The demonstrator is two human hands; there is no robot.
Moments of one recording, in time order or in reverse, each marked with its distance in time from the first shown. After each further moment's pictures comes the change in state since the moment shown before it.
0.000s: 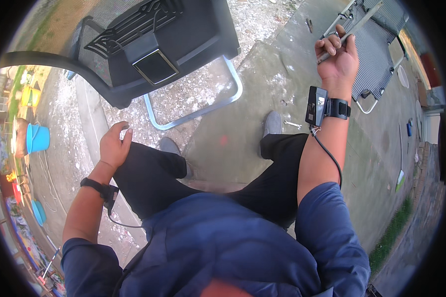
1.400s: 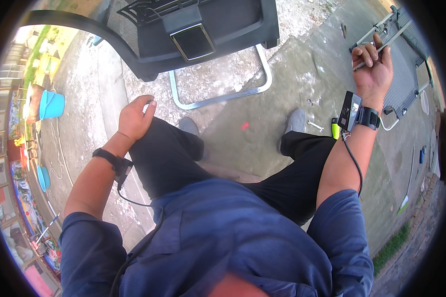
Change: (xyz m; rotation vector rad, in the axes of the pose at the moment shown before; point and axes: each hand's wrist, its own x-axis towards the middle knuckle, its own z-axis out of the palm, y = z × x) left_hand -0.002 -0.001 -0.001 0.007 -0.002 -0.027; right_hand 0.004 -0.001 -0.004 0.021 -0.183 0.089
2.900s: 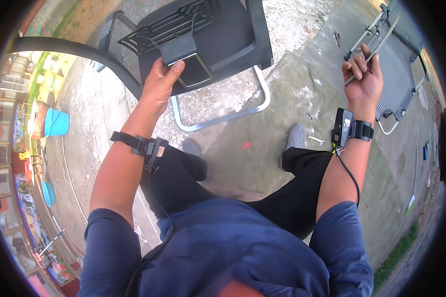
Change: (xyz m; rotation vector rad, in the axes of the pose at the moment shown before) left_hand 0.141 0.077 0.005 -1.177 0.083 -0.190; right_hand -0.004 0.004 0.016 -0.062 0.172 -0.020
